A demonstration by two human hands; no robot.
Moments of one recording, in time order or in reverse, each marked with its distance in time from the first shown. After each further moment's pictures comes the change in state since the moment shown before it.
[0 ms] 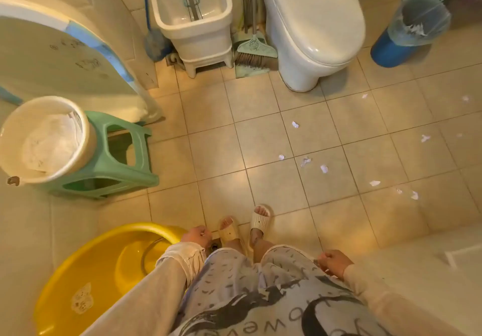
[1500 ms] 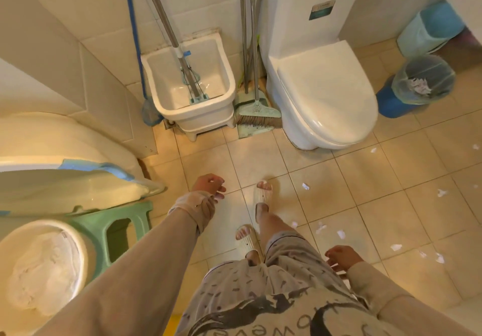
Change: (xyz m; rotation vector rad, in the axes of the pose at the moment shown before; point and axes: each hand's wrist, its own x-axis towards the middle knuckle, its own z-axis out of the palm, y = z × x) left_hand 0.135 0.343 -0.293 -0.363 -0.023 0.305; right_hand 0.044 -0.329 -0.141 0.264 0.109 0.052
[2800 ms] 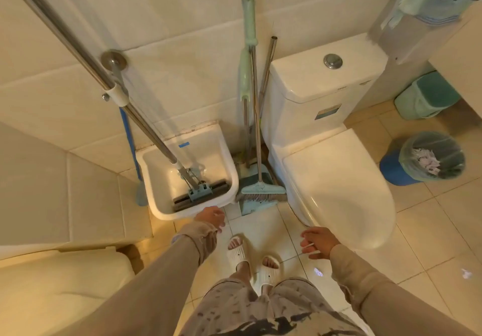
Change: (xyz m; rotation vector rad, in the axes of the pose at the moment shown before) left_hand 0.178 0.257 -0.079 0.273 -0.047 -0.053; right_hand 0.020 -0.397 -0.077 0.133 -0.063 -0.216
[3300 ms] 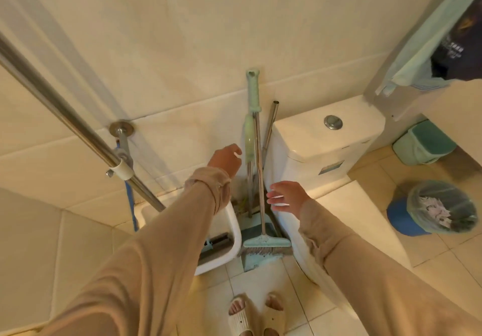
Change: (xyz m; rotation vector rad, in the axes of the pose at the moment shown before) left_hand 0.027 0.227 -0.109 0.278 0.385 0.563; right_hand -0.006 -0.249 0.005 0.279 -0.075 -0.332
